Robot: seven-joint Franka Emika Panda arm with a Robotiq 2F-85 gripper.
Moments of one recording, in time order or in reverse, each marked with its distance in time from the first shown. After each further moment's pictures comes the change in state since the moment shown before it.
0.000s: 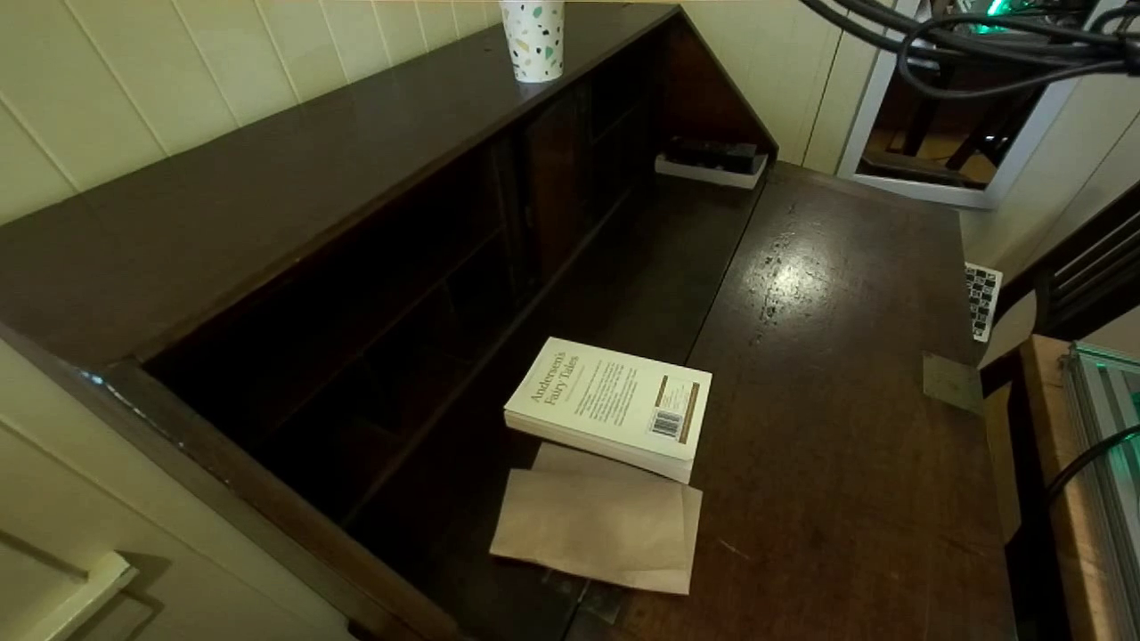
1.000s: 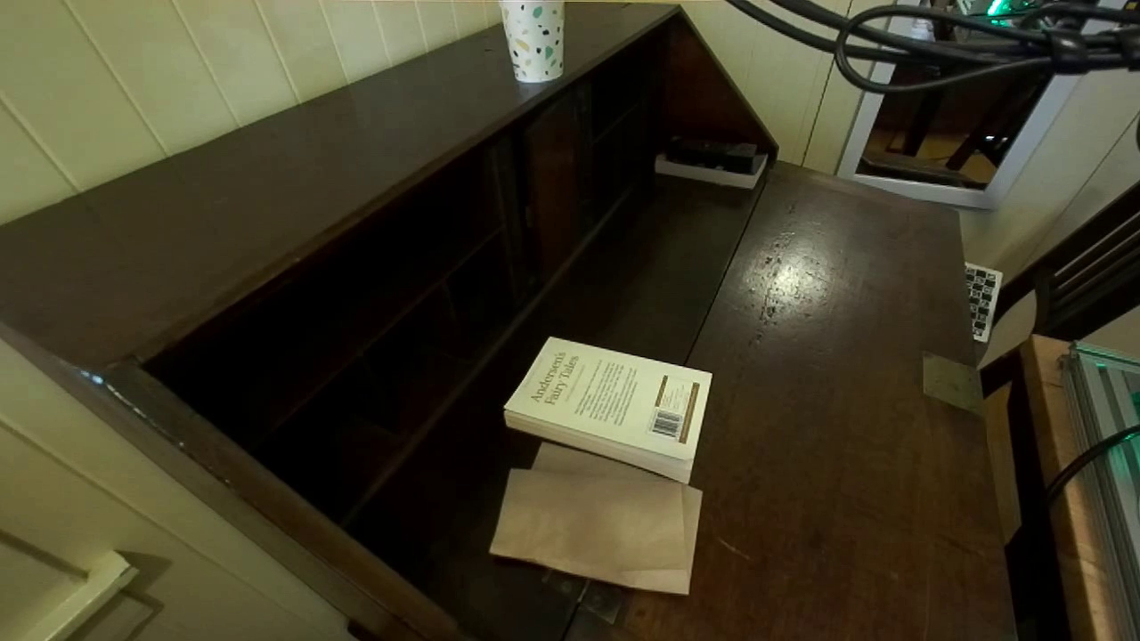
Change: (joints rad) arm 0.061 0.087 -0.054 0.096 0.000 0.019 0.190
